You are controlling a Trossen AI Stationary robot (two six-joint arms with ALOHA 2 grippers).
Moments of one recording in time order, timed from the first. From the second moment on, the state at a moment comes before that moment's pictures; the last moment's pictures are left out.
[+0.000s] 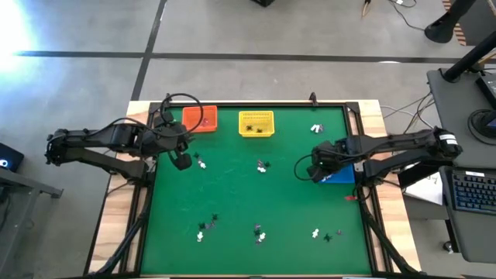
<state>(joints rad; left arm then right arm) -0.03 0.93 1.05 -0.95 -0.54 -0.20 -0.02 1.13 0.80 -1.07 0.03 1.08</state>
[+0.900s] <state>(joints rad) -0.03 1.04 1.05 -0.96 -0.54 -0.36 -0.02 1.12 0.71 -1.12 0.03 1.13</state>
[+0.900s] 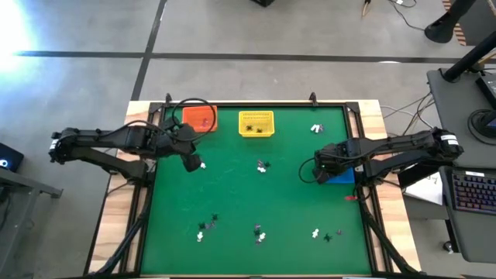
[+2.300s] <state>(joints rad) -0.03 1.04 1.05 -1.04 -0.51 -0.24 -0.42 1.34 1.02 -1.00 0.31 1.01</state>
